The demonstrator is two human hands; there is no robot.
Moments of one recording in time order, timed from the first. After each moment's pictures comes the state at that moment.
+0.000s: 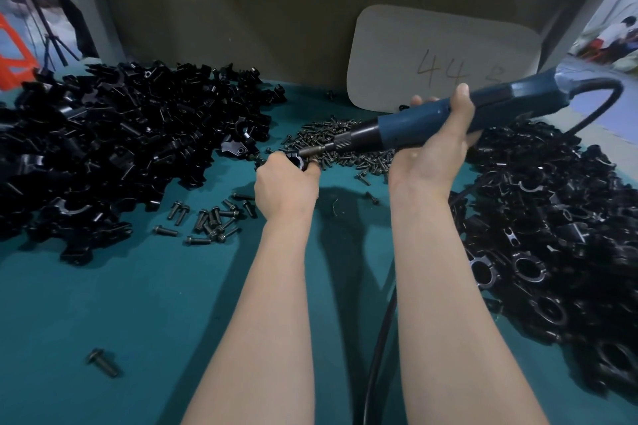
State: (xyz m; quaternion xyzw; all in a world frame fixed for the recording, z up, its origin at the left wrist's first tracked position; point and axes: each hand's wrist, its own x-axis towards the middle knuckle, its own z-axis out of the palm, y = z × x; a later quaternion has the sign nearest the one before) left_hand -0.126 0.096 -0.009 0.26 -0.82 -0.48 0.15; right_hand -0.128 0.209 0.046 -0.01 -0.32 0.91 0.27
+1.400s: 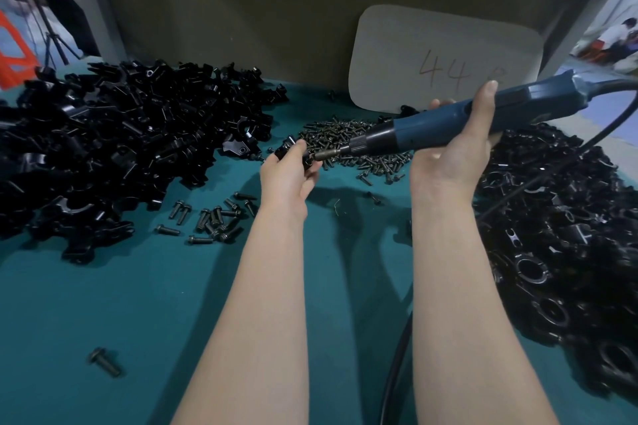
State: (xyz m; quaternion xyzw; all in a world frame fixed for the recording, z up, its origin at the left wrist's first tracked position) left_hand -0.127 0.092 0.003 0.23 -0.41 -0.88 0.07; right_hand -0.124 0.228 0.057 -0.02 -0.32 0.92 0.24
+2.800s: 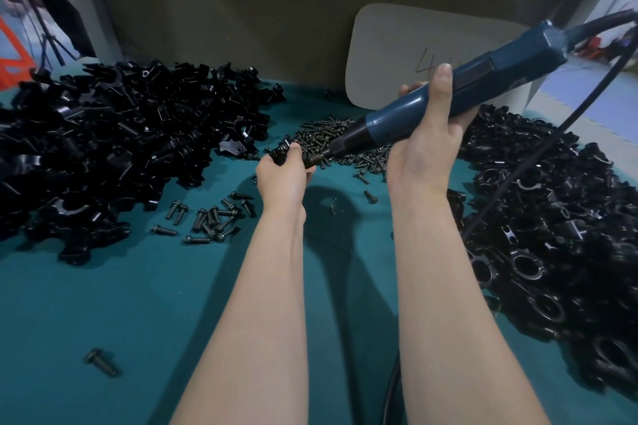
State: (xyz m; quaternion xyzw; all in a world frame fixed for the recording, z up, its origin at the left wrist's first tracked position) left_hand -0.129 0.098 -0.007 0.25 -0.50 -0.81 0.16; right_hand -0.118 0.207 0.062 0.05 -0.40 0.88 0.24
